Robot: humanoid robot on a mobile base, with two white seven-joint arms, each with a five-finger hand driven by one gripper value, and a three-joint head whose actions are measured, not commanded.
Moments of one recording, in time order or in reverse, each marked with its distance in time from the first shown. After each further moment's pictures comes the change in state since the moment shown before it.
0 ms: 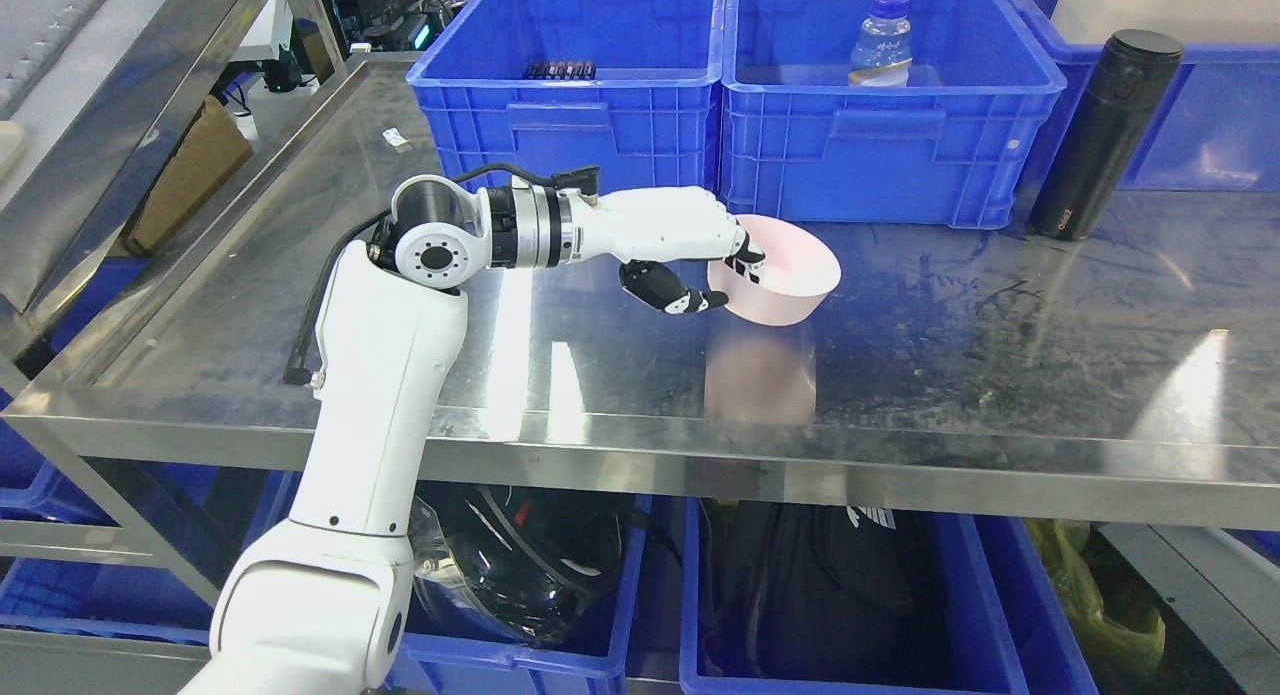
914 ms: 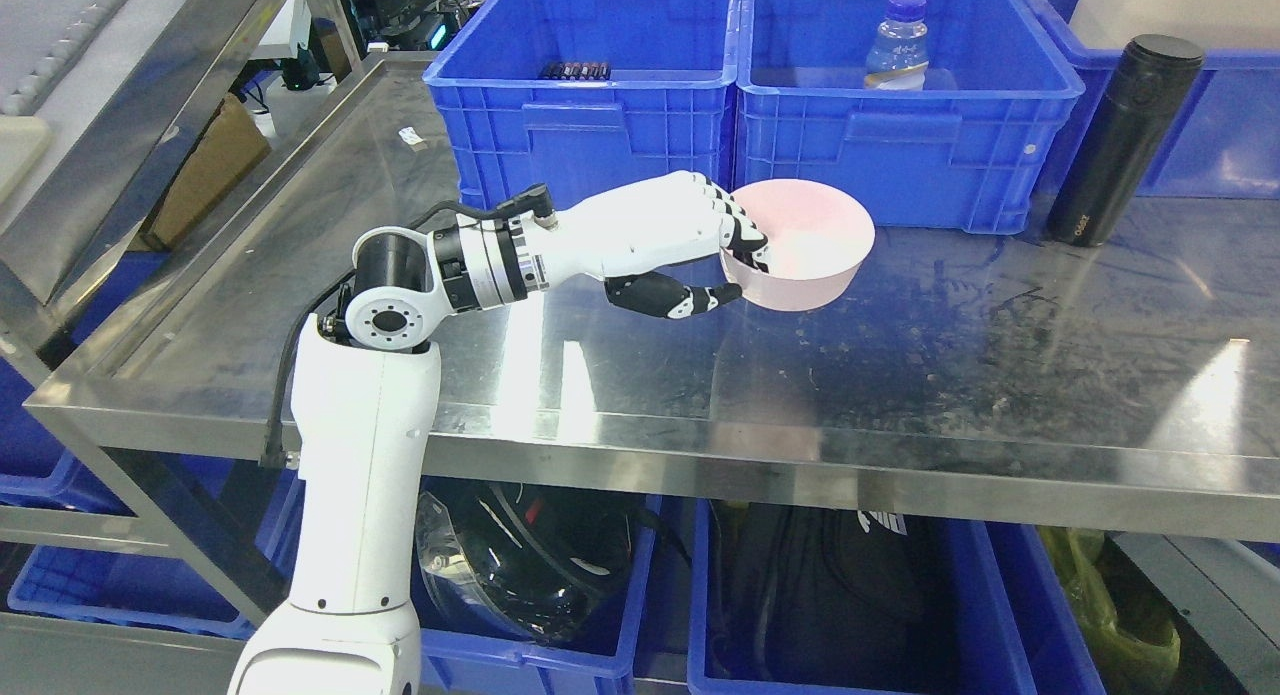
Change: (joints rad) left arm 0.148 -0.027 0.092 -0.247 0.111 0.000 0.040; right arm 0.000 0.000 0.000 0.000 0.000 0.000 0.000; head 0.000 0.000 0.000
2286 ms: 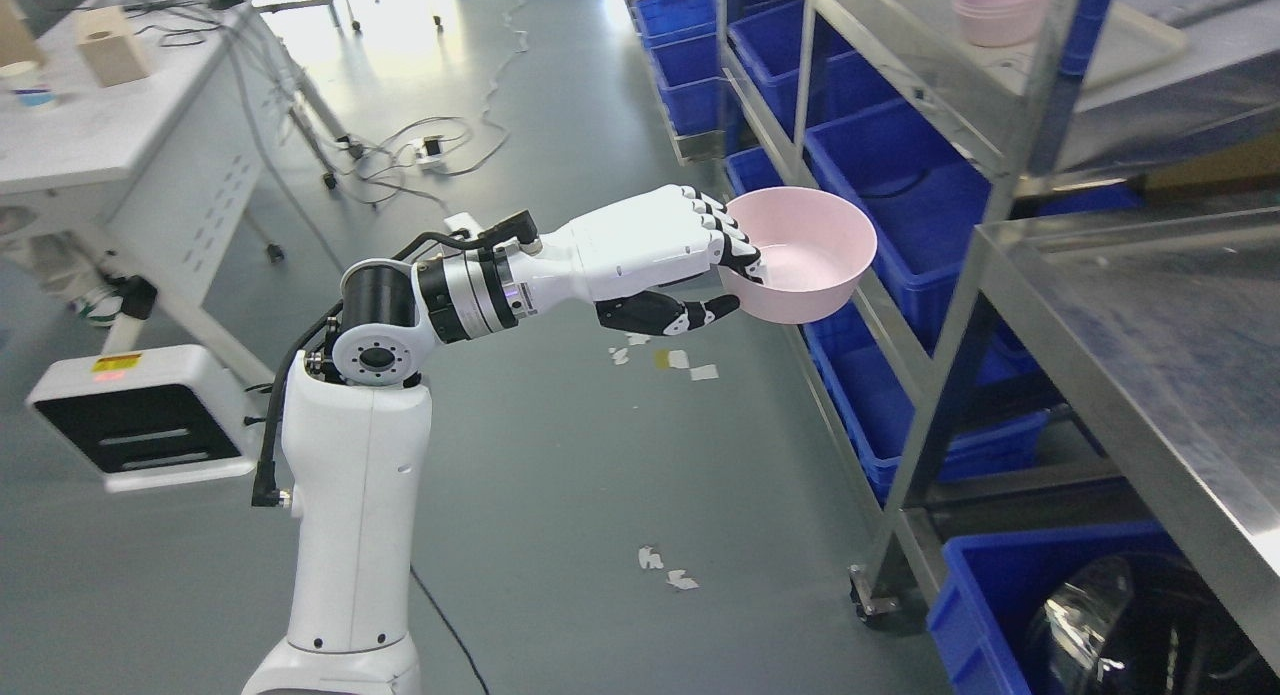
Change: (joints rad) left arm 0.072 -0.006 0.022 -0.080 0.010 0.000 0.021; right arm 0.000 0.000 0.000 0.000 0.000 0.000 0.001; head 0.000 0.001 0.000
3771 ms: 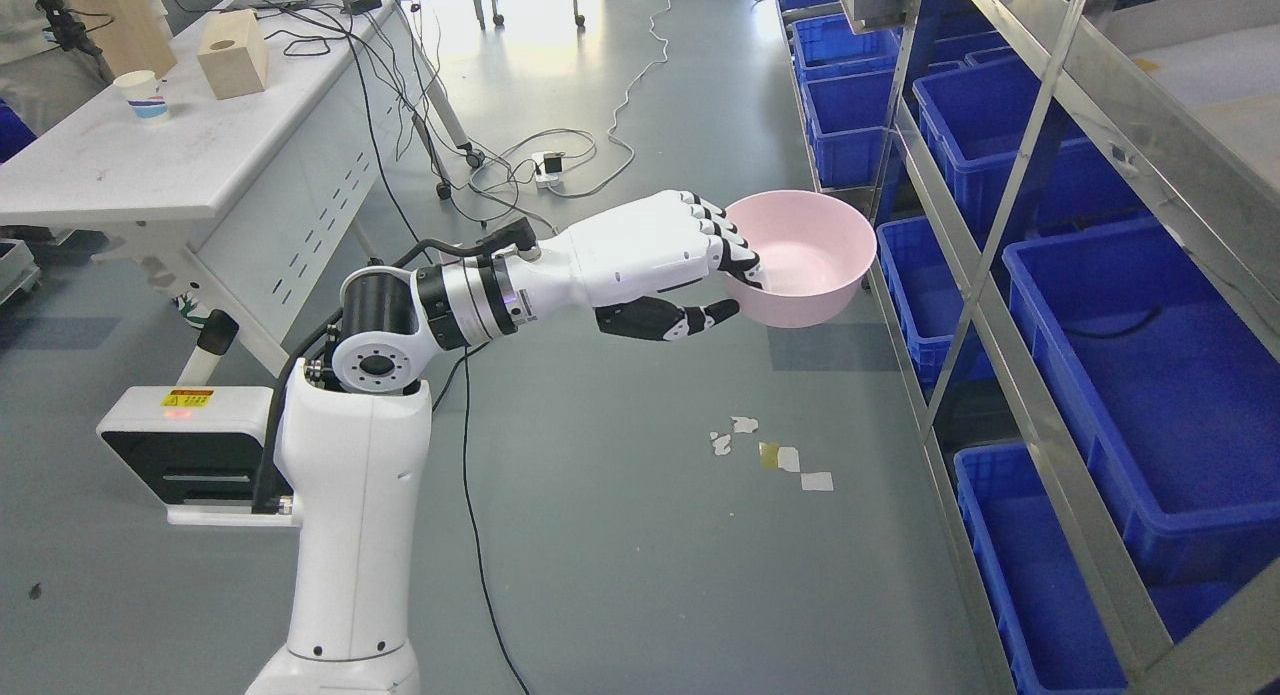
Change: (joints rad) left arm 0.014 -0.001 0.001 -0.011 0.000 0.000 0.008; right arm 0.000 0.000 0.000 0.000 0.000 0.000 0.000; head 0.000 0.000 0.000
